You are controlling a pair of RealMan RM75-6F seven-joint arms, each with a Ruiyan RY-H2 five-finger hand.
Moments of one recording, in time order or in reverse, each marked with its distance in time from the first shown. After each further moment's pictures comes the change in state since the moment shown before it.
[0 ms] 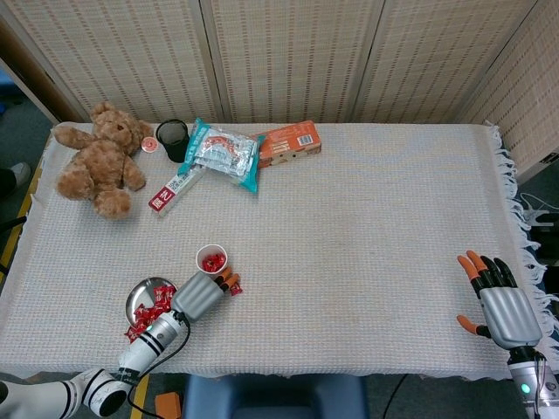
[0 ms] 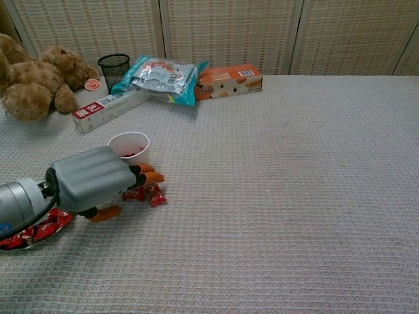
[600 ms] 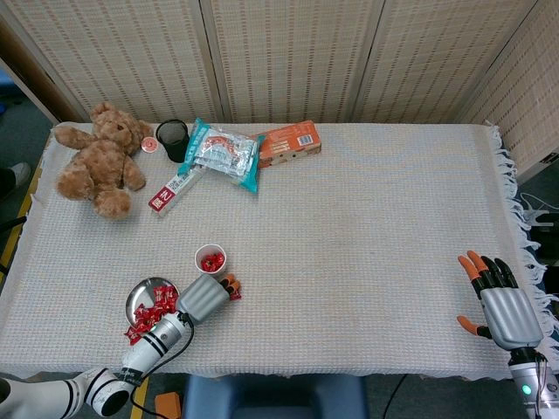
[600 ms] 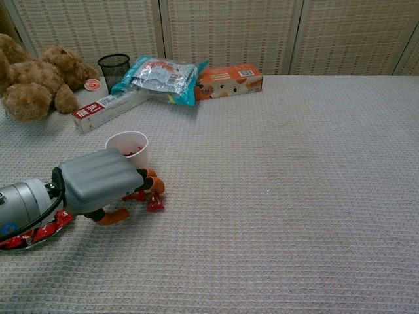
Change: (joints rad) left arm -0.014 -0.005 0.002 -0.013 0.014 -0.010 -0.053; right arm -0.004 0.004 -0.002 -0.002 -0.007 0.009 0.007
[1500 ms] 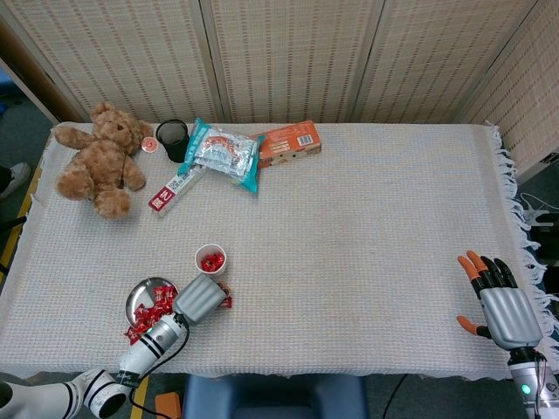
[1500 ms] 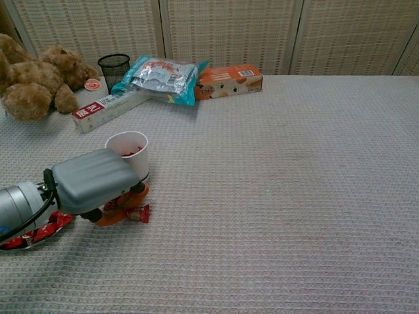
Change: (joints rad) left arm 0.024 -0.019 0.019 0.058 0.067 0.057 -0.120; right arm 0.002 -0.002 0.001 0.001 0.004 -0.004 -0.003
